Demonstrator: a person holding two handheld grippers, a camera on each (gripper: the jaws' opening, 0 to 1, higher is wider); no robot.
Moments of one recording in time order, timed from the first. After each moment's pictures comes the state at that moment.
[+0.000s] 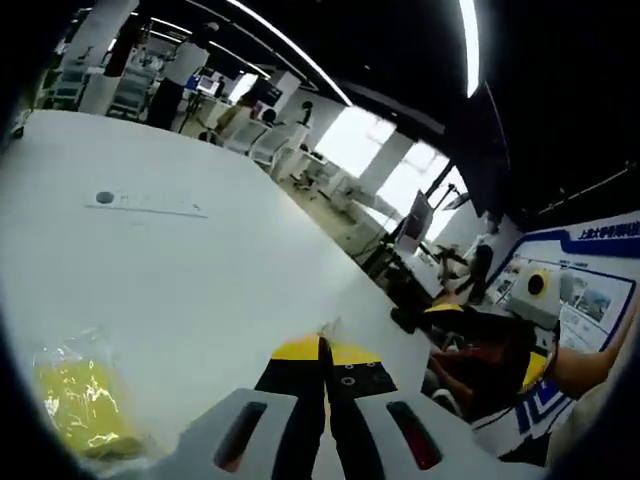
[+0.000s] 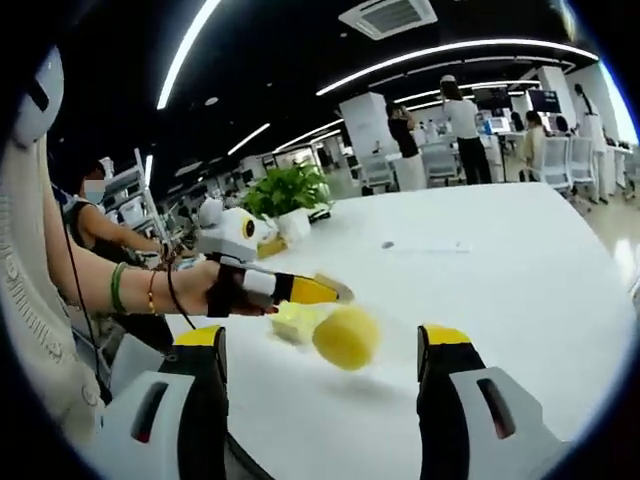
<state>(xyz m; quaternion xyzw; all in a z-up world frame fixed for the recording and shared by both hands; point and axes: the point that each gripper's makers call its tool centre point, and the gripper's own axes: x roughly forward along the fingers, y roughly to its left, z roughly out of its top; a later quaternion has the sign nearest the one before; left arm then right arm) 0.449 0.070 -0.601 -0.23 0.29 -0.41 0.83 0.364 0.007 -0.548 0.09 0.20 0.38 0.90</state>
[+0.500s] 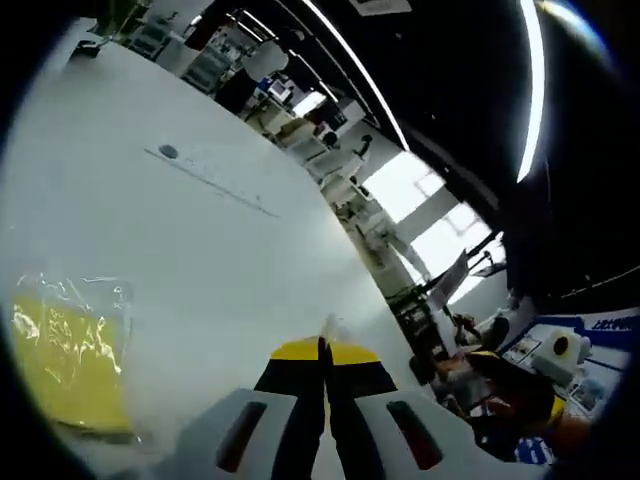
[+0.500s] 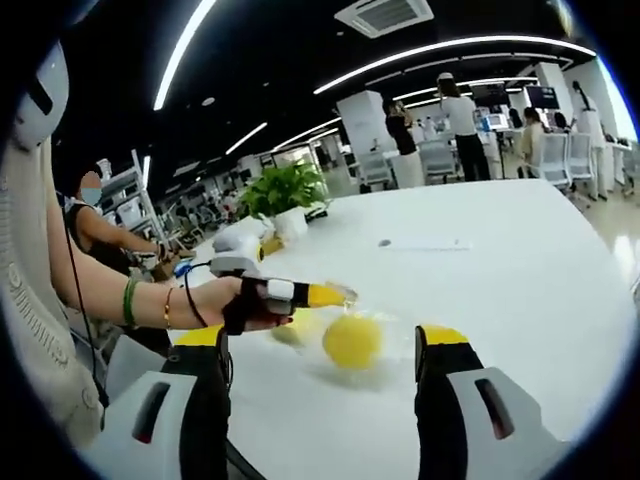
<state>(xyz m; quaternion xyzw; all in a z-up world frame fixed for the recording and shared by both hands) 0.487 0.099 -0.651 -0.35 0.31 -0.29 0.84 0.373 0.004 -0.560 0.09 0.21 0.37 0.90</state>
